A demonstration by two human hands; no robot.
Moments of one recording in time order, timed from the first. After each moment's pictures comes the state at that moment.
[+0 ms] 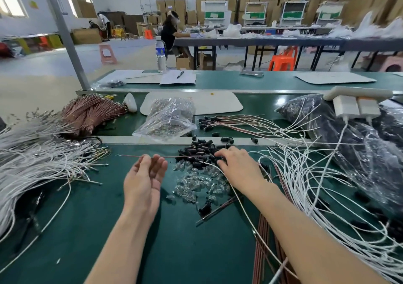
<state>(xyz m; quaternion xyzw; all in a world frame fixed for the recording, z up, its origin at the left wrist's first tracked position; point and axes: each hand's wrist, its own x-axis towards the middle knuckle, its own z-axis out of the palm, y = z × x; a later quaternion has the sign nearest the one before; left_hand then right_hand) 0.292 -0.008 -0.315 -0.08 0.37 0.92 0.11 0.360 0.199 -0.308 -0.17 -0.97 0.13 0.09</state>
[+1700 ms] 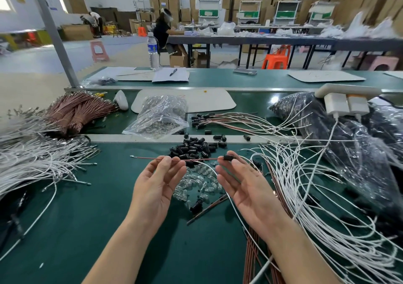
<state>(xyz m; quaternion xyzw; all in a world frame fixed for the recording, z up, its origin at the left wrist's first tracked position) 0.325 0.011 -0.312 0.00 0.39 0.90 0.21 0.435 0.172 -0.308 -0.14 -0.35 0.91 0.17</state>
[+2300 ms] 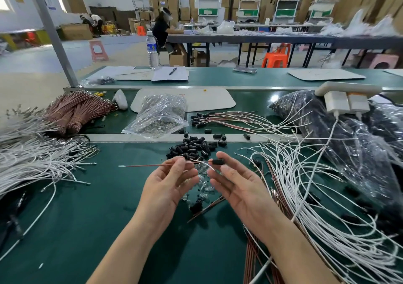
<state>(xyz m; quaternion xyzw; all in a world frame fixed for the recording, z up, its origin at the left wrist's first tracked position) 0.341 0.019 -0.310 0.06 0.45 0.86 0.24 0.436 0.163 -0.308 -0.11 -0.41 0.90 0.14</state>
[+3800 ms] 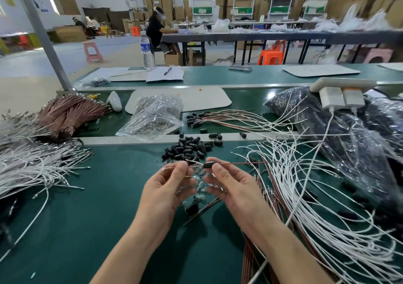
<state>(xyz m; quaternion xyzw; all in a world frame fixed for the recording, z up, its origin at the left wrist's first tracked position) 0.349 0.022 -0.312 0.10 0.50 0.83 0.23 0.431 0.156 -0.315 -0.11 -0.51 0.83 0.18</state>
